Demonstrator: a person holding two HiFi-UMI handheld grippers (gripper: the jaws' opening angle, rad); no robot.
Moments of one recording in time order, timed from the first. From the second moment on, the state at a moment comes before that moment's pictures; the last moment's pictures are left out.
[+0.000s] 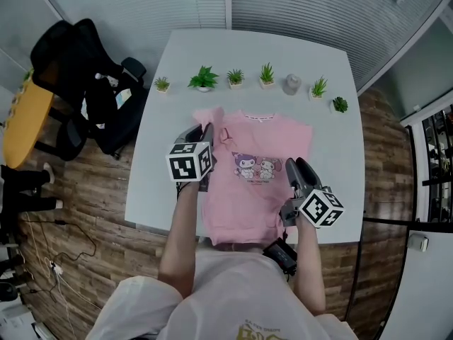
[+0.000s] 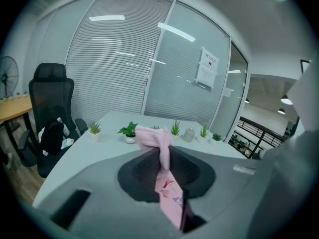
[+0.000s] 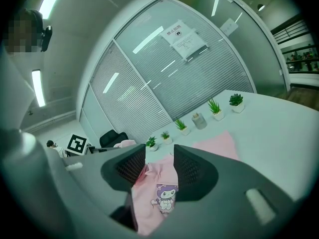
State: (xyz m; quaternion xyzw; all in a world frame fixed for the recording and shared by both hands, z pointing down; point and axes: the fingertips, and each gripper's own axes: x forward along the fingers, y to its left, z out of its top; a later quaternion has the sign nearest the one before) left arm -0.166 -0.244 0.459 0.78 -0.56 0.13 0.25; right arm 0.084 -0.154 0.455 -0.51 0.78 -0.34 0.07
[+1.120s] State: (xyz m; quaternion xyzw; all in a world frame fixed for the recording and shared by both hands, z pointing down) left arm -0.061 -0.268 0.461 0.76 -0.59 0.07 0.26; right arm 0.160 -0.147 0.472 -0.54 0.77 -0.34 0.06
